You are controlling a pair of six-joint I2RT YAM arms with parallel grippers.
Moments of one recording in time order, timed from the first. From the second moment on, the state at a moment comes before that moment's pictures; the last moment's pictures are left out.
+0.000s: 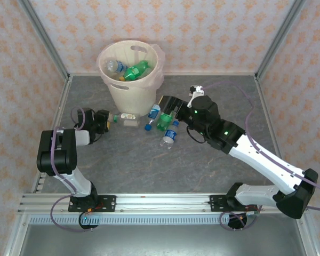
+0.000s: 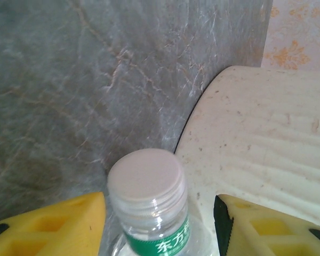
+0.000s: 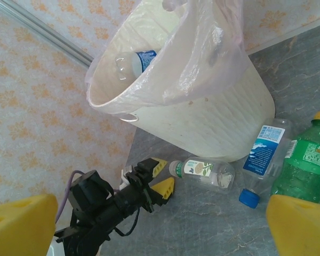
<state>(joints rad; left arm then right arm) 0.16 1.69 0.66 0.38 0.36 -1.36 0.82 1.17 1.18 -0.32 0.17 0.87</state>
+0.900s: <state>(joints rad) 0.08 1.84 0.97 0.01 0.26 -1.20 0.82 1.10 1.15 -0.34 0.24 0.88</state>
